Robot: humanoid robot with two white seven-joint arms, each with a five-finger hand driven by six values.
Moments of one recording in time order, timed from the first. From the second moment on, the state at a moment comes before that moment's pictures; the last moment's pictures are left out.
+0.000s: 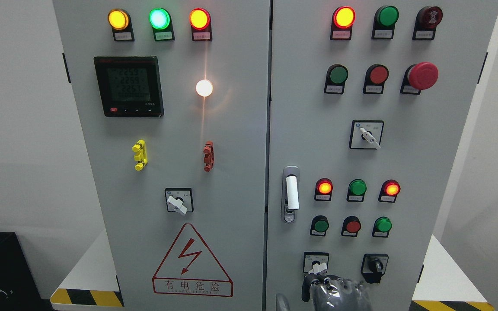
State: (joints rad) left arm 0.00 -0.10 -0.10 -0.07 0.07 -0.06 0.01; right arm -0.03 0.12 0.30 -2.03 1.48 0.14 -0.08
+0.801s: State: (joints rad) left arm 0.00 -0.10 -0.10 -0.07 0.07 -0.06 0.01; right arm -0.17 0.12 0.29 -2.00 1.50 0.14 -0.05
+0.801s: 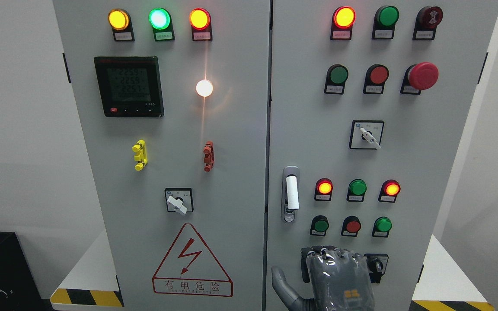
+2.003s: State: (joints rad) left arm 0.00 -0.10 -0.10 -0.07 0.07 -0.06 0.01; right arm -0.42 0.12 0.26 -1.85 1.52 0.19 -0.01
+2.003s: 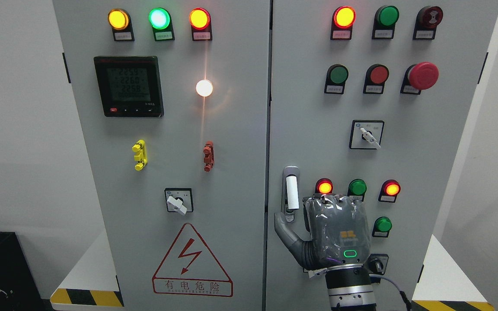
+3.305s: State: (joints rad) left arm 0.00 -0.10 -0.10 -0.07 0.07 -0.06 0.01; right arm -0.47 0.12 0.26 -1.78 1.52 0.20 -0.01
